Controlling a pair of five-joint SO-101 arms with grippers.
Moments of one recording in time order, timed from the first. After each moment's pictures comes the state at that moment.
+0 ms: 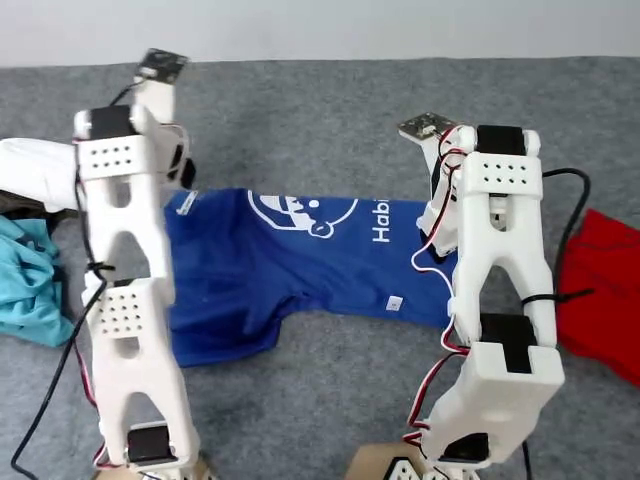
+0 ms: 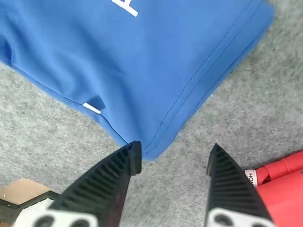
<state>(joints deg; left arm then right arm) -12.5 53.7 -66.6 98.9 -13.0 0.4 15.9 -16.0 99.7 31.3</state>
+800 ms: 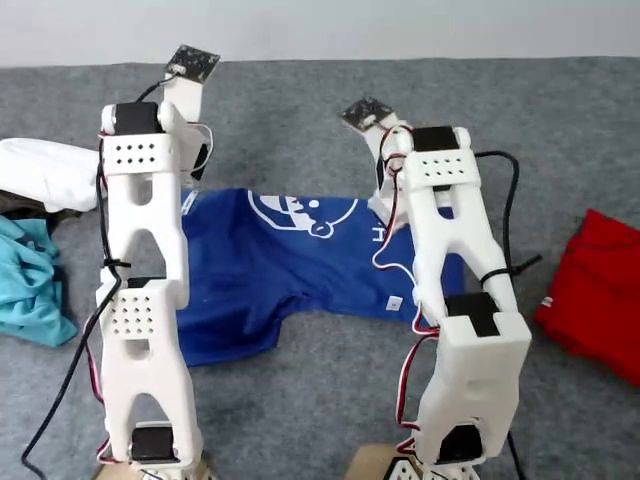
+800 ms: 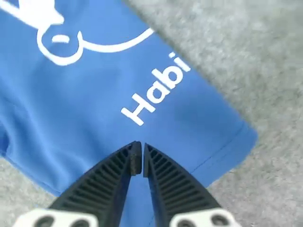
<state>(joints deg) -6.6 51.3 -64.4 98.9 -13.0 -9.2 26.8 -22.3 82.6 28.4</state>
